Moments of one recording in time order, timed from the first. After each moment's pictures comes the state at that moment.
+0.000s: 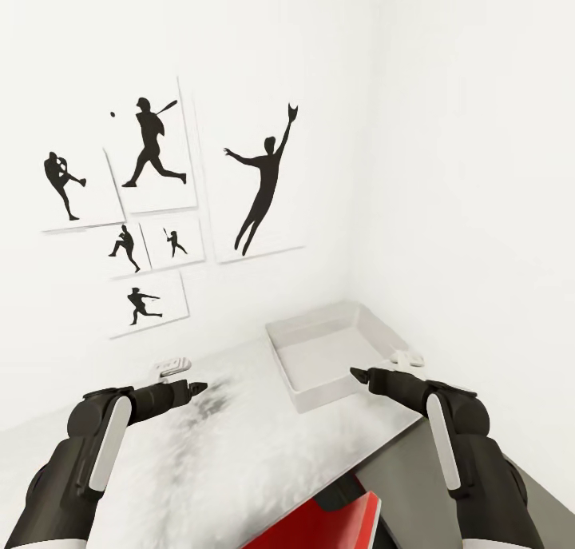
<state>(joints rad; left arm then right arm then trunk) -0.41 0.05 0.17 -1.44 0.24 1.03 -0.18 -0.41 0.06 -0.18 -1.51 -0.04 0.91 0.34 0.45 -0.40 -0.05</state>
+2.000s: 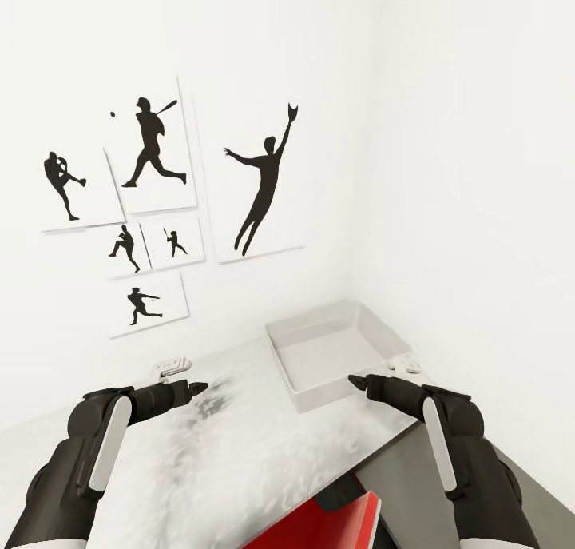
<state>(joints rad) -0.41 0.05 0.16 -1.44 0.24 1.03 -0.18 -0.41 0.06 -0.18 -1.45 -0.04 0.91 0.34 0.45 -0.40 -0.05</state>
